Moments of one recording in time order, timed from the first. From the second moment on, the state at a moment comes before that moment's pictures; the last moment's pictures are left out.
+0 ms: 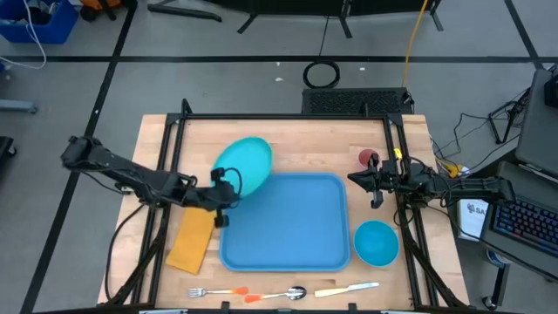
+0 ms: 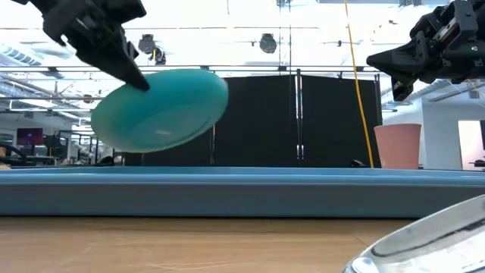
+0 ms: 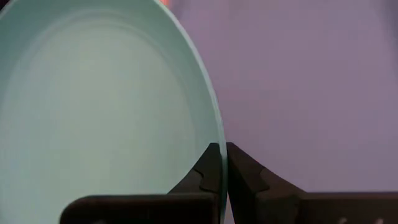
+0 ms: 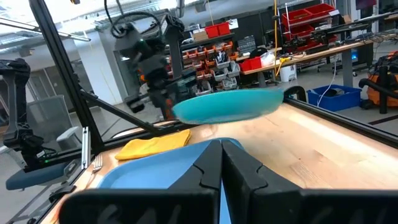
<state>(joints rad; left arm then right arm) -0.31 1.13 0.70 -0.35 -0.38 -0.20 -0.05 0.16 0.01 0.23 0.06 0.25</state>
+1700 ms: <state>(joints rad) -0.49 1.86 1.23 -0.40 -0.25 -0.05 -0.05 0.23 0.01 0.24 0.11 0.25</state>
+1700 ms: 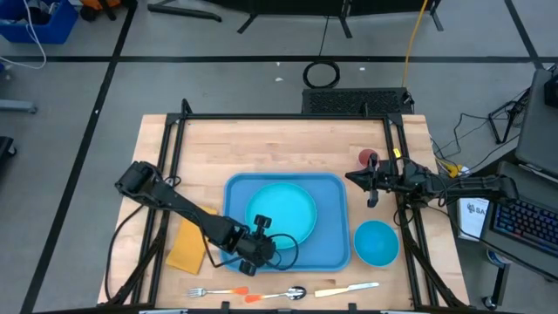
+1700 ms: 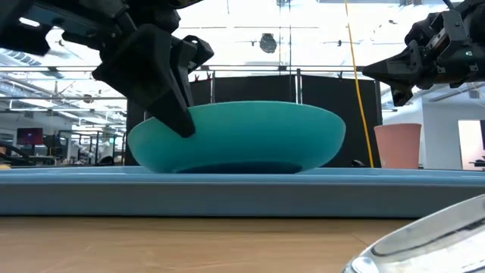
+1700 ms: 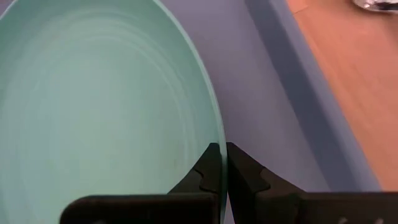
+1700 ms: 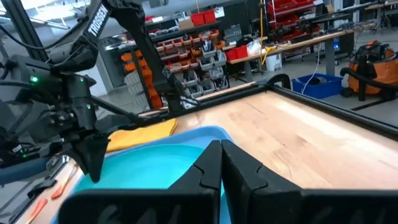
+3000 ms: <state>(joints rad) -0.49 1.89 1.23 -0.33 -0.18 -0.08 -0.05 0.26 0.01 0.25 0.11 0.25</state>
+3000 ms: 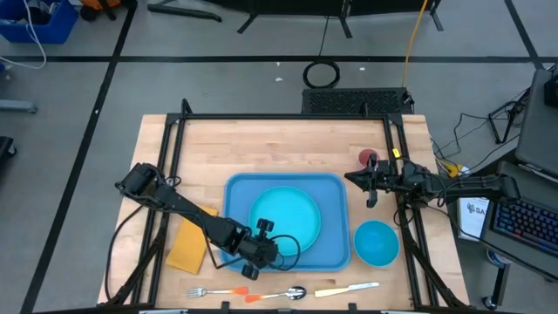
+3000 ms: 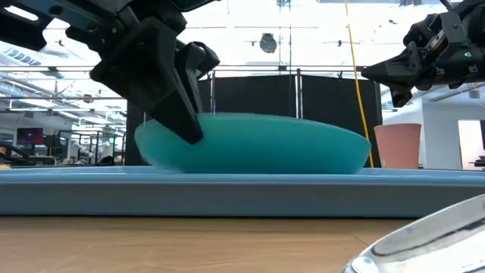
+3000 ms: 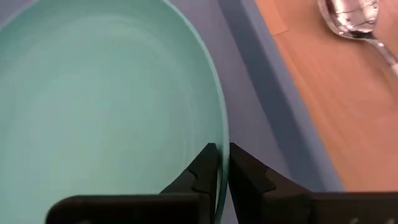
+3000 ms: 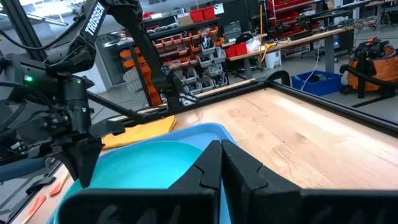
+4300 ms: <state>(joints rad) -0.58 1.86 1.23 -0.38 -0.70 -0.19 0.09 0.26 0.02 0.38 0.10 0.14</state>
